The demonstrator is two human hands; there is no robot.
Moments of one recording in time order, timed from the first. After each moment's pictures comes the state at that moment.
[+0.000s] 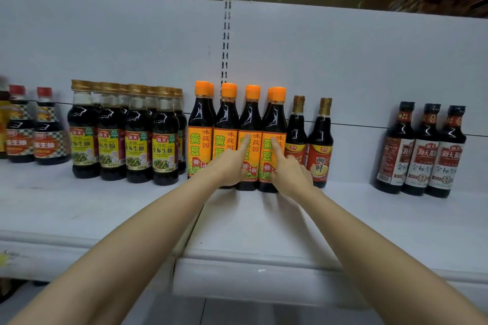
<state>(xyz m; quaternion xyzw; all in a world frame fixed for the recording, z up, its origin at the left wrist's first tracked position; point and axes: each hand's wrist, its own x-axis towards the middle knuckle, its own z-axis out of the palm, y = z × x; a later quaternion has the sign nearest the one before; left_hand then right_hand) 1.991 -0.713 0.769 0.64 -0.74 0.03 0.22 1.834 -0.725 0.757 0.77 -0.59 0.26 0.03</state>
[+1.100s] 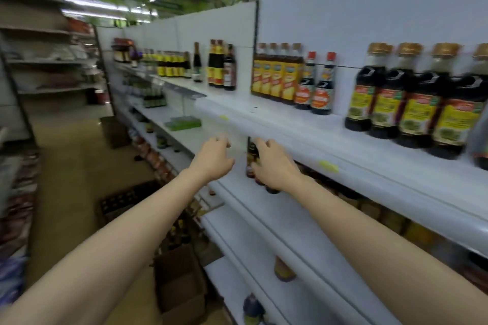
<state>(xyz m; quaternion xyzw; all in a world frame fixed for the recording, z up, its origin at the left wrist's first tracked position) 2.335 -0.289 0.682 0.92 -0.34 0.06 0.20 2.224 -0.407 0.696 0.98 -0.11 0.14 -0.12</state>
